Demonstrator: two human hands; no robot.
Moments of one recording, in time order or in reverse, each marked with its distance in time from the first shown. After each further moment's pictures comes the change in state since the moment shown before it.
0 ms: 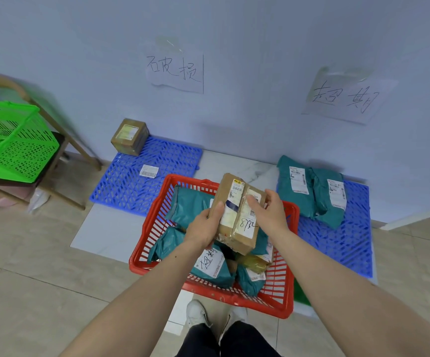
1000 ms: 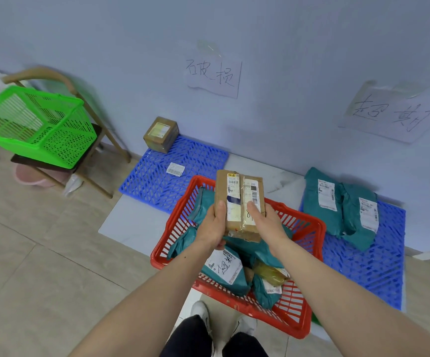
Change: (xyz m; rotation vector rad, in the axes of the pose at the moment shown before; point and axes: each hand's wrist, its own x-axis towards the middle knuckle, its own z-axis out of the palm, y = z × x) left_hand -0.006 0.007 -0.026 -0.158 0.108 -0.048; right_hand -0.015 -0.030 0.044 0.136 -0.282 0.082
